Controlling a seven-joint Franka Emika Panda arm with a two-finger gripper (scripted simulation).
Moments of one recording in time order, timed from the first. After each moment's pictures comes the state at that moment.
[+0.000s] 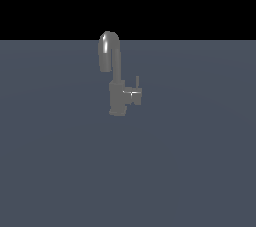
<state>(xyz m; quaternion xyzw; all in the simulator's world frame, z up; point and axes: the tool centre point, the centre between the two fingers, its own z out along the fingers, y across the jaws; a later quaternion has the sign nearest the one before) -0.244 0.012 0.483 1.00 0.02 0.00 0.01</state>
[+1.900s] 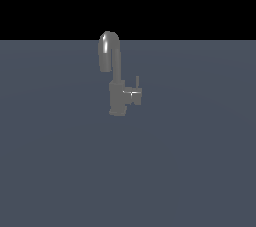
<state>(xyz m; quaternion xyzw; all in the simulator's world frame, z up) -0.095 0.008 0.437 0.95 -0.18 -0.17 -0.18</state>
